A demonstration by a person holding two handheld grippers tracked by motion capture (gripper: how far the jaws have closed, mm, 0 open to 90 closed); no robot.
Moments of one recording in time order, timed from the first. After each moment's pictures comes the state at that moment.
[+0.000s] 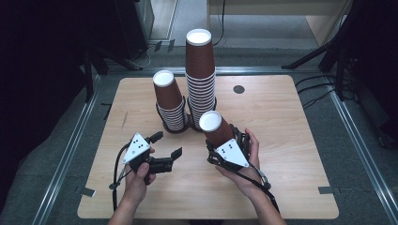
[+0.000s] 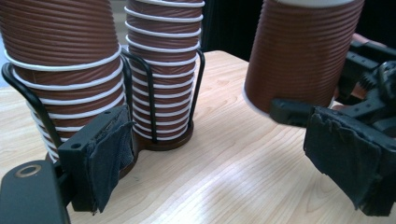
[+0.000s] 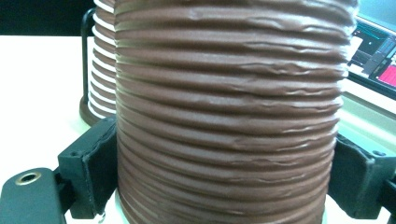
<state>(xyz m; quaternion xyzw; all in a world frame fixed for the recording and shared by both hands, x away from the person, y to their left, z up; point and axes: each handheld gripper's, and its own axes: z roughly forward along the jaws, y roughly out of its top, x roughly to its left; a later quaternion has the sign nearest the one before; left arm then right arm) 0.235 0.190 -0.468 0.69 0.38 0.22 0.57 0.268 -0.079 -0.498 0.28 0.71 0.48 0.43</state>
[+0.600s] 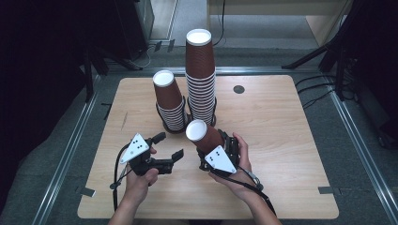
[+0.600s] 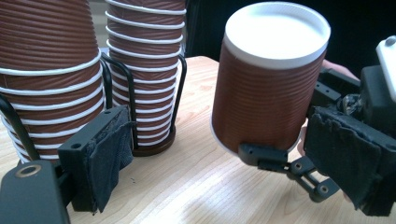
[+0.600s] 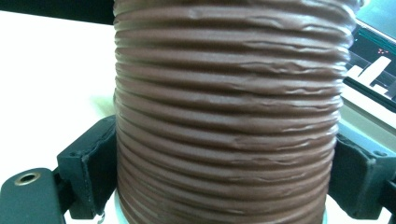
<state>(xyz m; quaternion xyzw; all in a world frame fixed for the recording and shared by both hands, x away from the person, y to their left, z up) 0.233 0.189 -0.466 0.69 0.37 0.19 0.60 0.259 -0.058 -0.511 0.23 0.74 0.47 0.43</state>
